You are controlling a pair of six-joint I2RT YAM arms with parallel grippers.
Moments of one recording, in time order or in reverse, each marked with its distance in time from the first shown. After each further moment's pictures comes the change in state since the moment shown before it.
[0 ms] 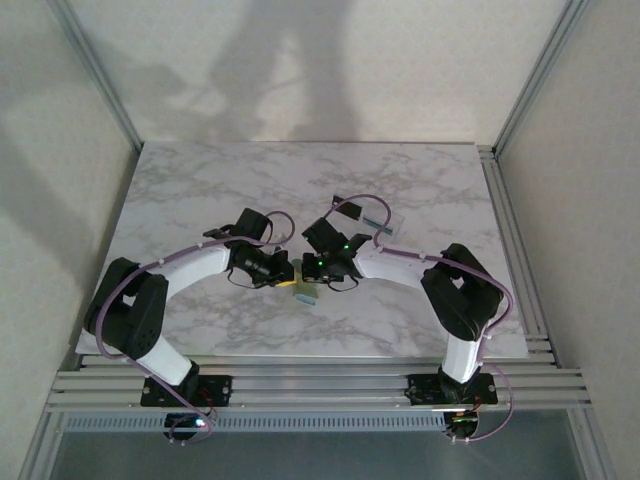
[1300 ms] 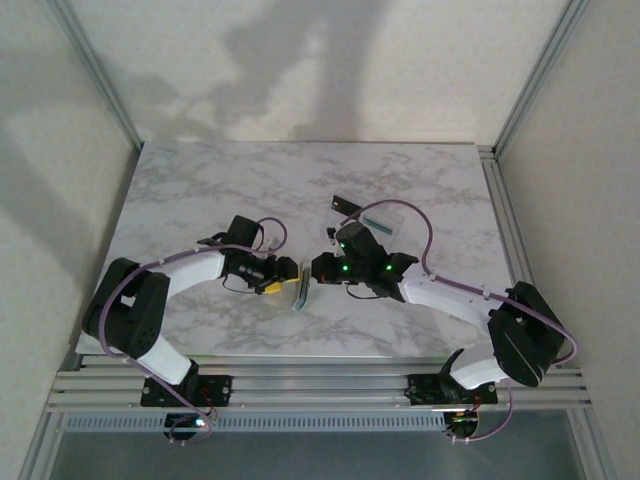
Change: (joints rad) left arm 0.063 0.000 -0.107 0.142 0.047 -0.014; right arm -0.020 -0.391 -0.290 0.257 -0.122 0.020
